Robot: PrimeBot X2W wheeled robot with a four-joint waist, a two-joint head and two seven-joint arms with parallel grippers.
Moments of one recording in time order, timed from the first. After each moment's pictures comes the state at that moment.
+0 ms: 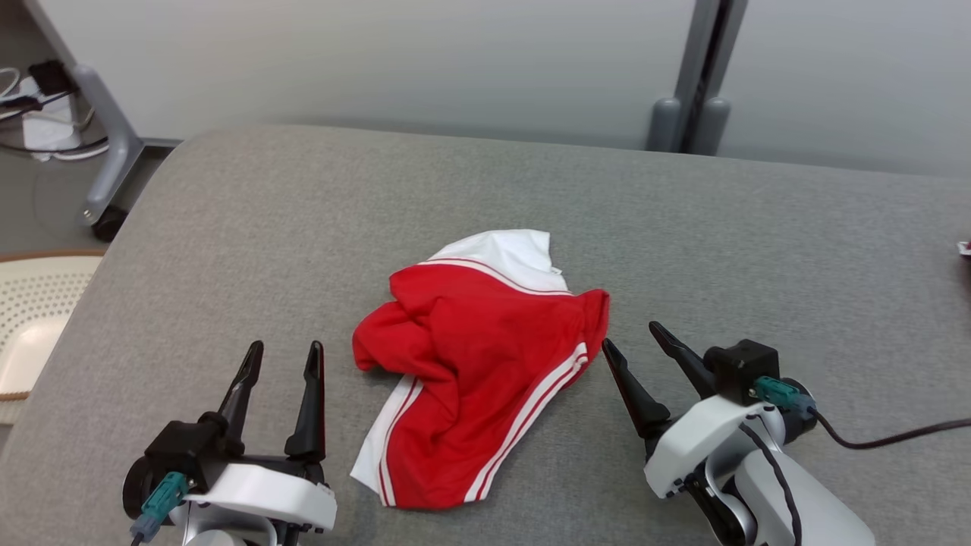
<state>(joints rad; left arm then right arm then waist) -0.07 0.05 -0.08 0.24 -0.26 -0.06 -0.26 -0.42 -0.11 0.51 0.64 0.43 0.13 -0.26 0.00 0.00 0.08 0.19</state>
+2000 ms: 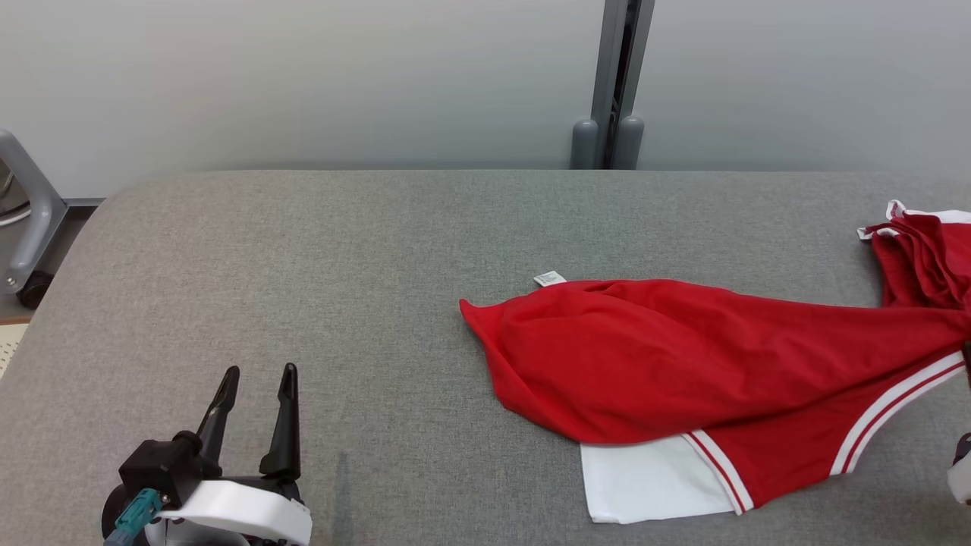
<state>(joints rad) -0.06 0.05 -0.01 0.30 -0.27 -0.10 -0.26 -0.21 -0.49 0.12 0.59 0.53 0.13 -0.26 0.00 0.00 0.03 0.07</state>
